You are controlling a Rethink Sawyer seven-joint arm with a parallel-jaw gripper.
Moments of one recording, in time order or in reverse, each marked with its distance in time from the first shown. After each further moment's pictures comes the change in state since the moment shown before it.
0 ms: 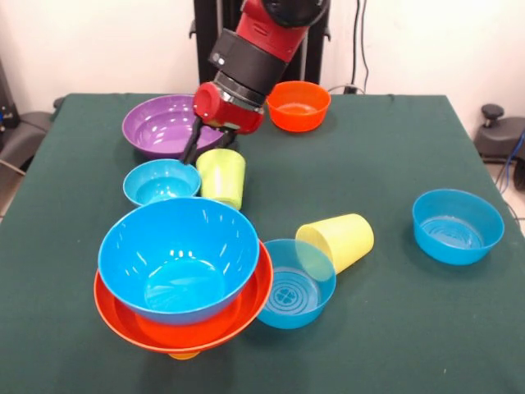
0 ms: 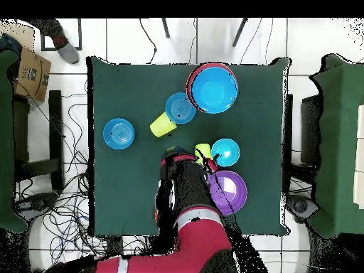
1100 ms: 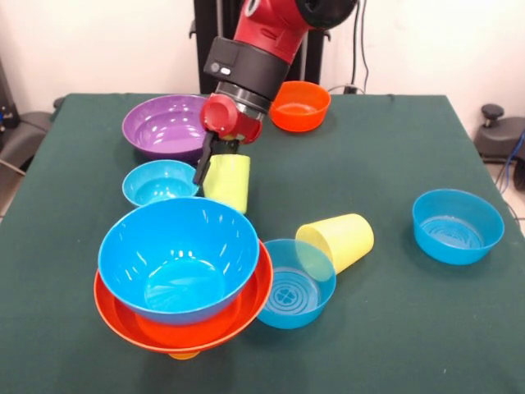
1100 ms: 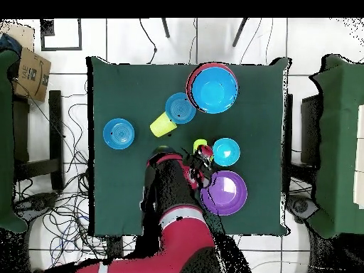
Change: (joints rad) arm 0.047 -0.009 0.036 0.006 -0.322 -0.028 -0.001
